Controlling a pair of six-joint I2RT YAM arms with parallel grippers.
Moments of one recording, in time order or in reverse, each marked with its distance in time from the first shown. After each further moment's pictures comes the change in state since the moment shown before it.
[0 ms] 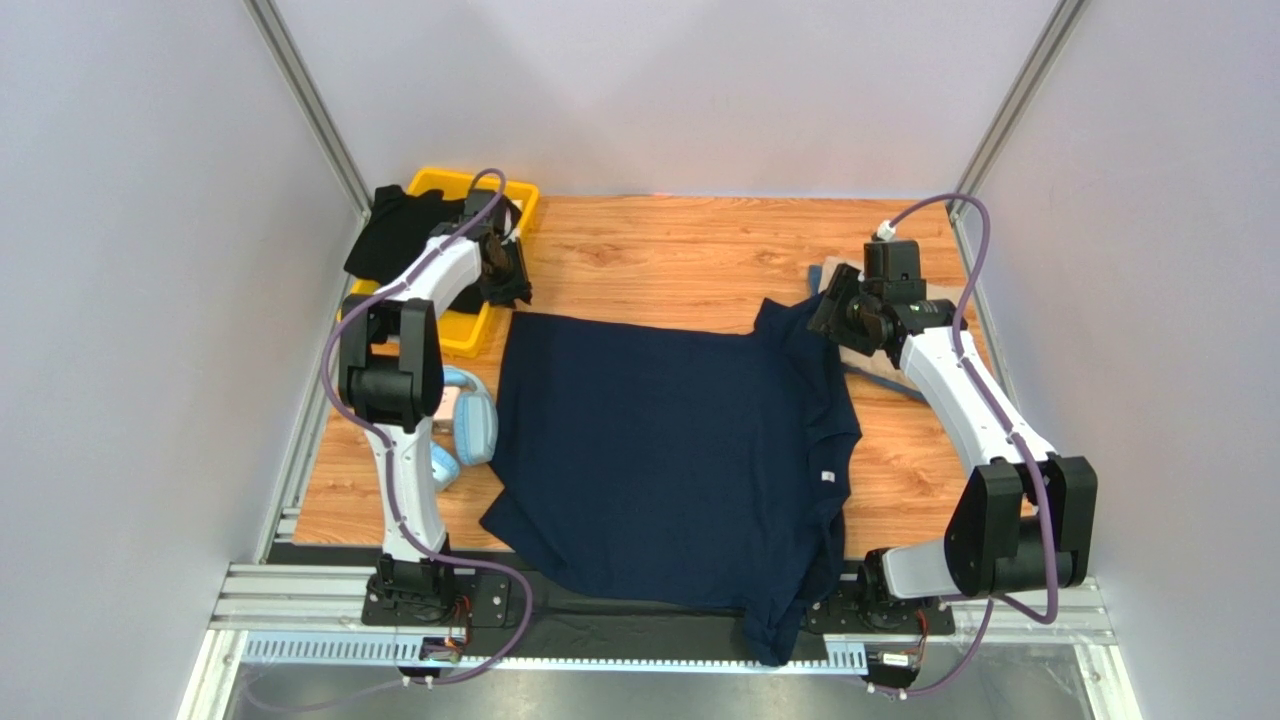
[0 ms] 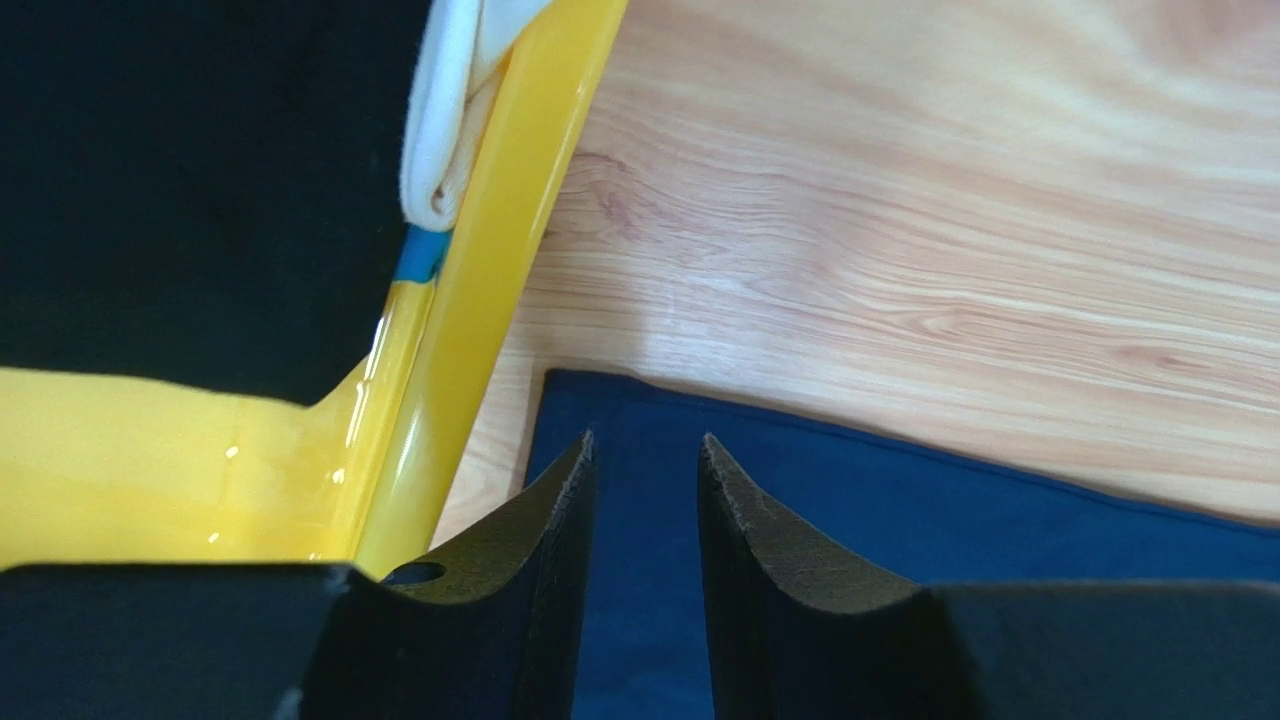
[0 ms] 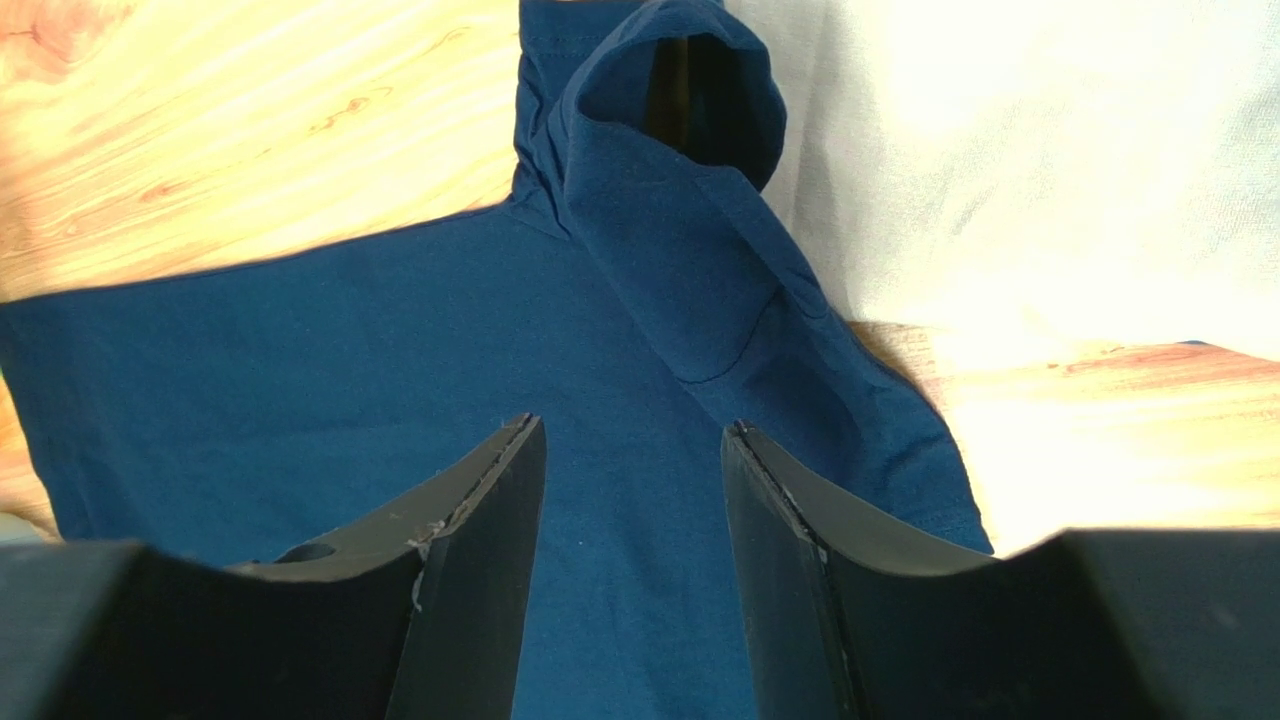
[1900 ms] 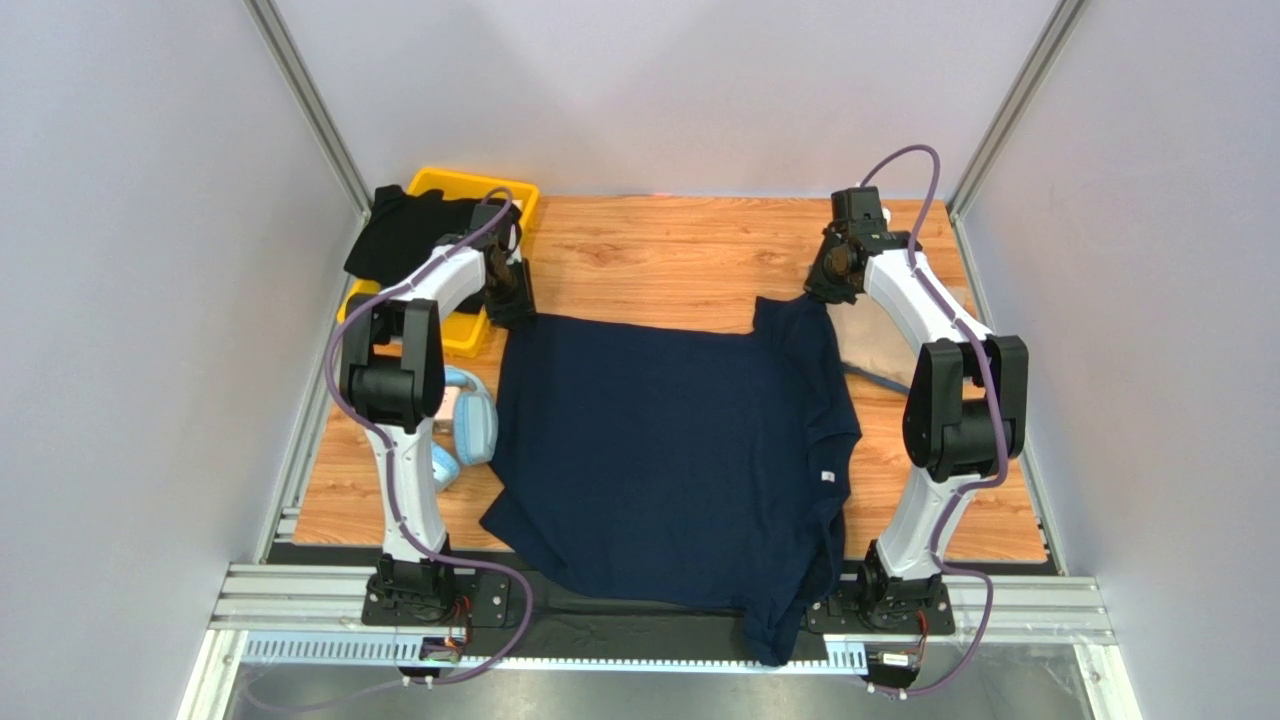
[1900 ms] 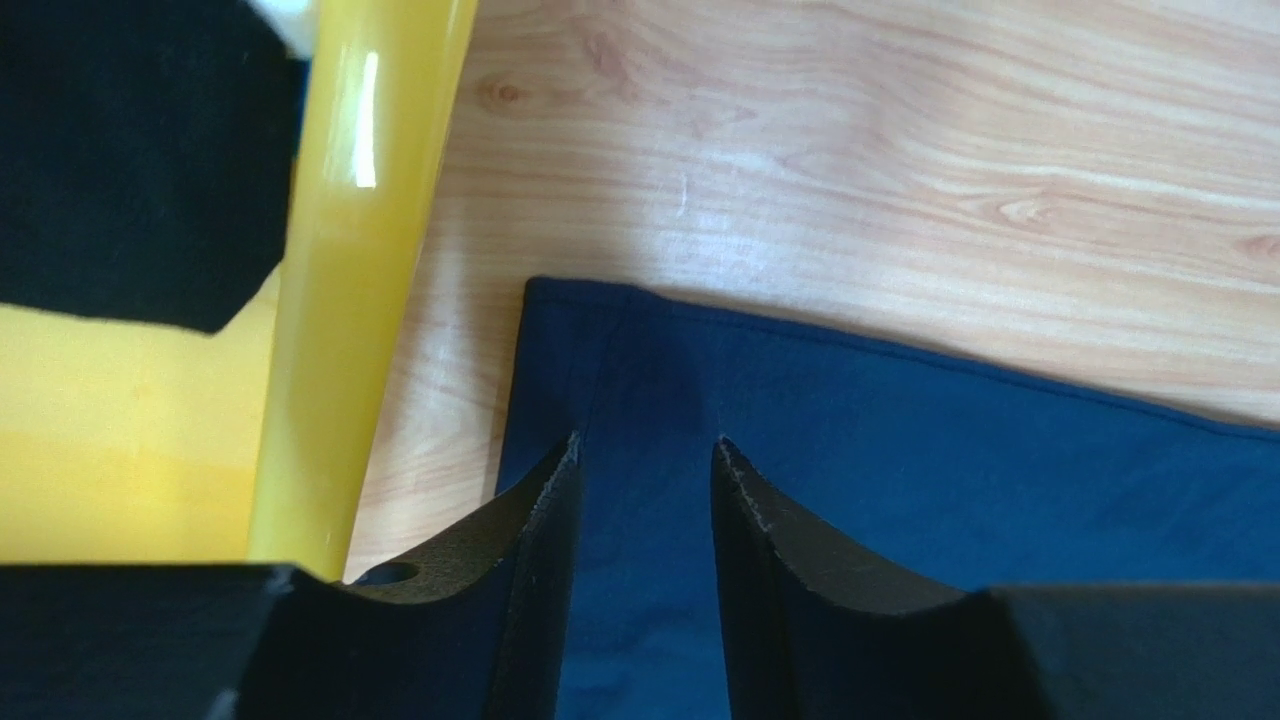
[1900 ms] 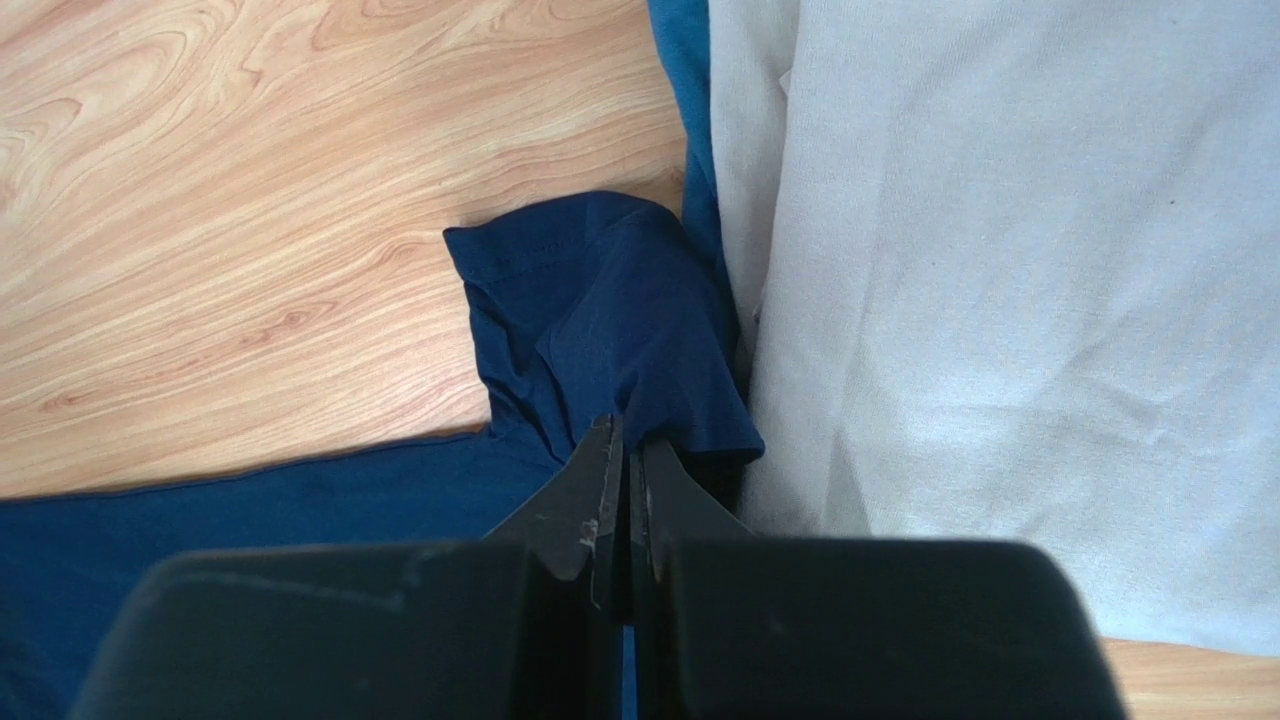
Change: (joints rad) left arm -0.013 -0.014 -0.082 -0.026 0.040 0.027; right arm 0.000 0.464 0.409 -0.061 0.096 -0.006
